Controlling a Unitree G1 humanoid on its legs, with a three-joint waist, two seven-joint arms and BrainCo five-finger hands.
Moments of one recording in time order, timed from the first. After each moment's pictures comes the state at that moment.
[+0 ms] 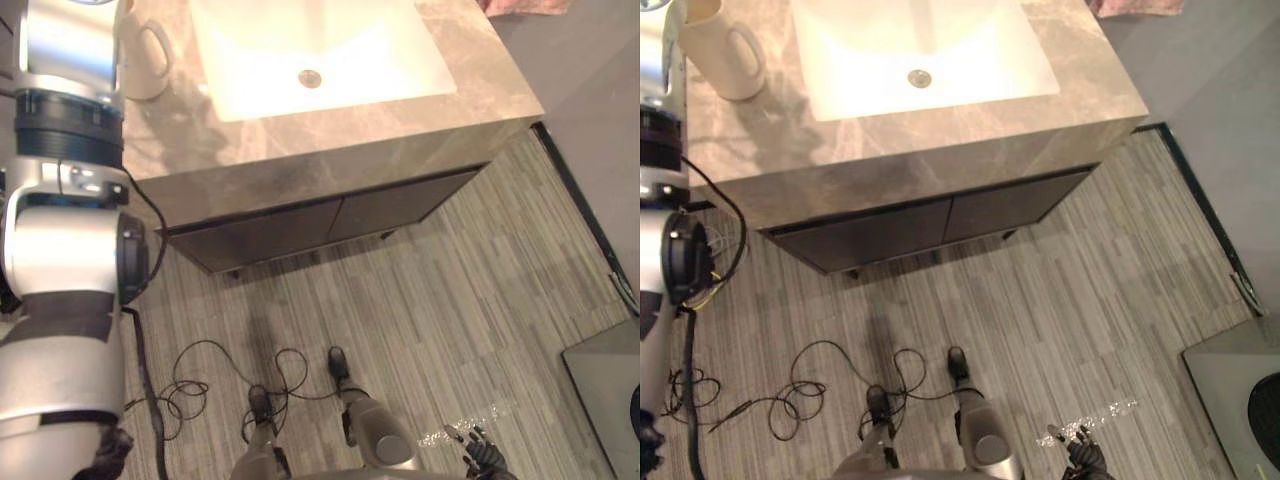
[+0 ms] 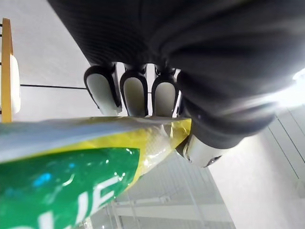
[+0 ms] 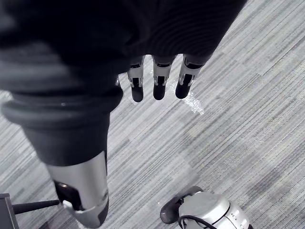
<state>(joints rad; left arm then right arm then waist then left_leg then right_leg) -1.55 0.65 -0.11 0.69 0.11 -0.10 0.64 0.18 -0.15 -0.15 0.99 0.39 -0.18 -0.01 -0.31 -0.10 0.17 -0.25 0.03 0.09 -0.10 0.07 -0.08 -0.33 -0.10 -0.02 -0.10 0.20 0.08</state>
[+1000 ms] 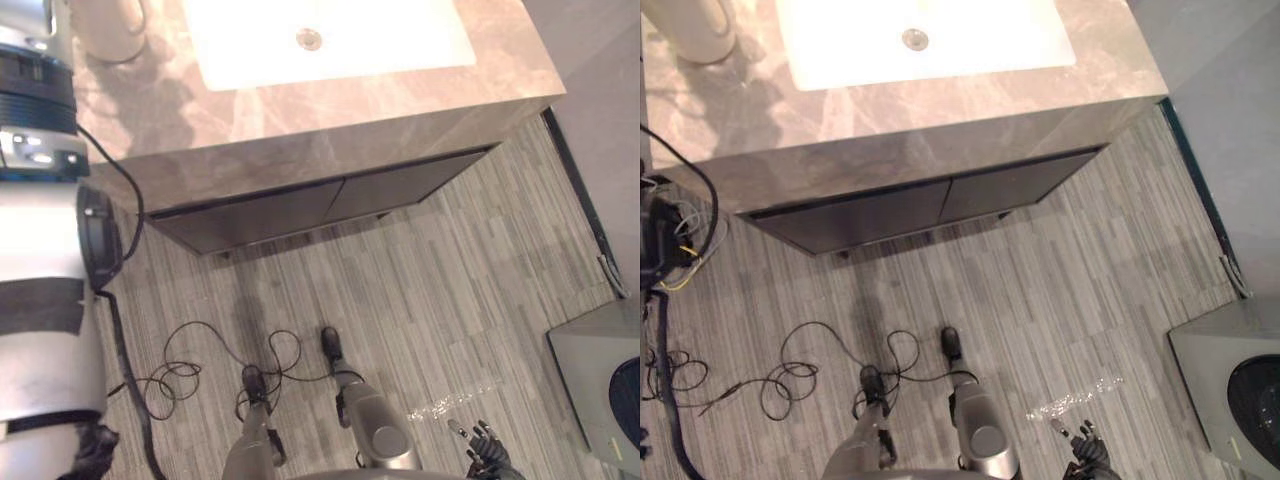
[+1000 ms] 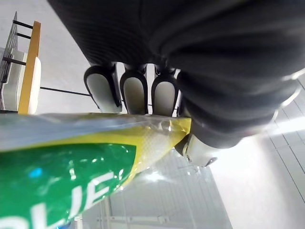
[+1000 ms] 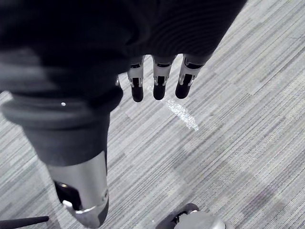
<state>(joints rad) -1.66 0.74 -0.17 0.70 0.01 -0.13 0.67 0.18 -0.15 -0.17 0.95 0.39 -0.18 -0.02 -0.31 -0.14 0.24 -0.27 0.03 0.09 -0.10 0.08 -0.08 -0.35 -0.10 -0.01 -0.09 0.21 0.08</state>
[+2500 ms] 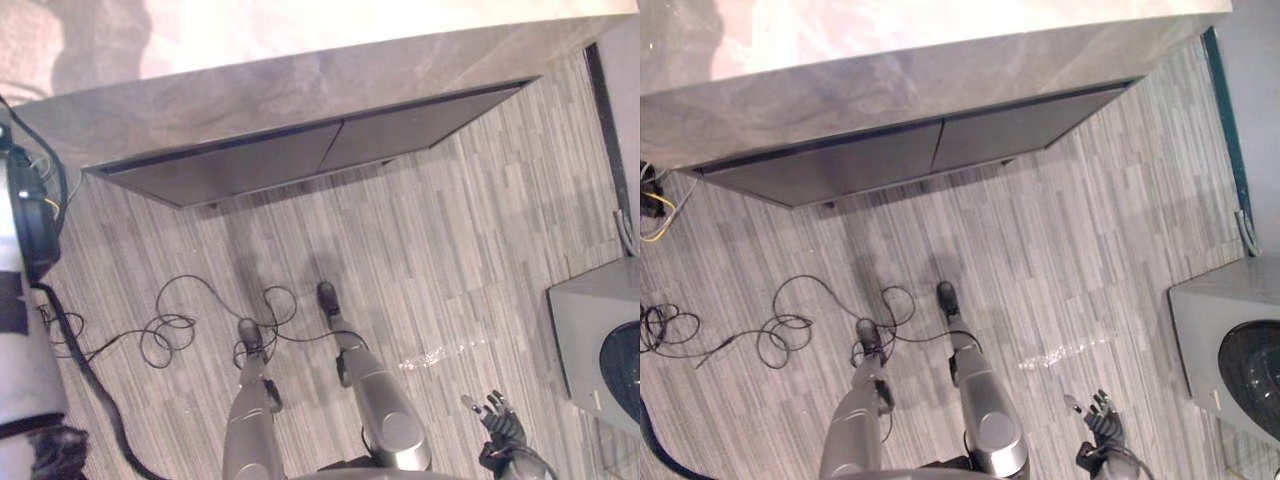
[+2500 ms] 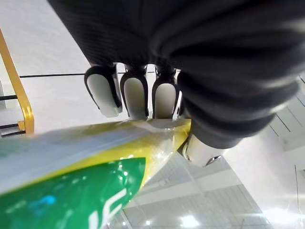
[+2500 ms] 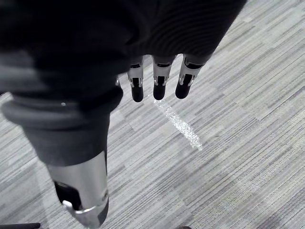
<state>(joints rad) -1.79 0.87 -0.36 0.67 0.13 -0.11 0.68 0.21 -0.21 -0.15 0.80 0.43 -0.22 -0.01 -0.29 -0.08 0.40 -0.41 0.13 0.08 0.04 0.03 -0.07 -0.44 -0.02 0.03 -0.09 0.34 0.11</state>
